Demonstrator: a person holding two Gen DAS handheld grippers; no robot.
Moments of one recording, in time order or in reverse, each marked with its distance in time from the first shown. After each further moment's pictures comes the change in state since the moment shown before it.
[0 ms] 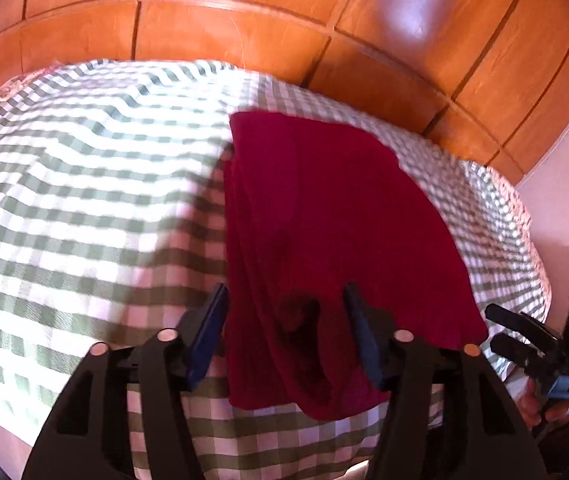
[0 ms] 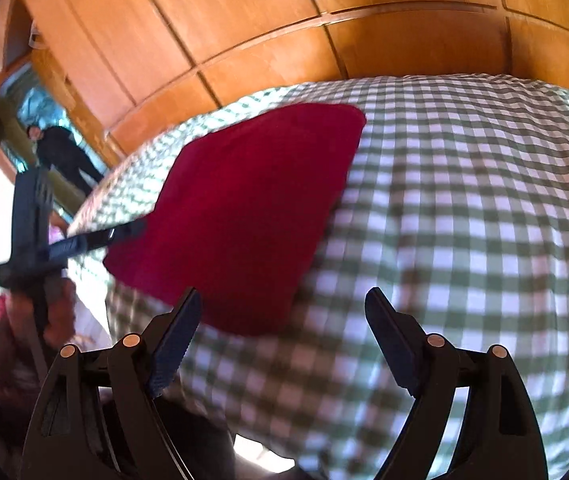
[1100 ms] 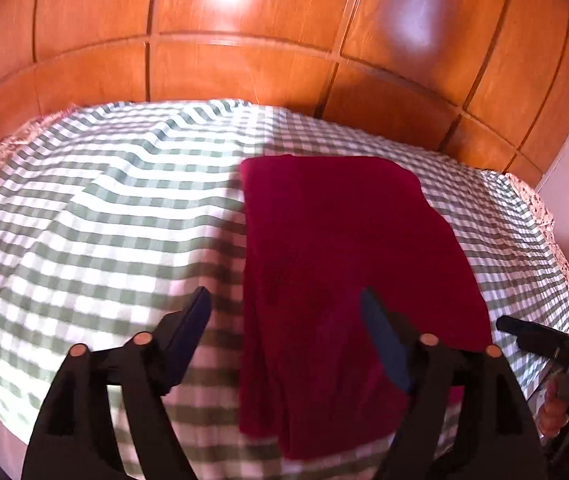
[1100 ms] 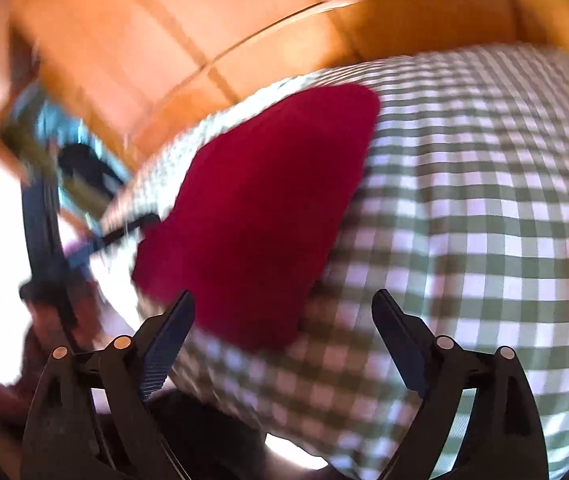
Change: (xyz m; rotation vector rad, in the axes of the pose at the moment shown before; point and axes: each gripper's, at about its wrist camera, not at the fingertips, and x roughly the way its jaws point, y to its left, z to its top) left arm -0.008 -0.008 0.021 0.058 -0.096 0.117; right arm 0.017 -0.040 0.024 0.256 -0.008 0.216
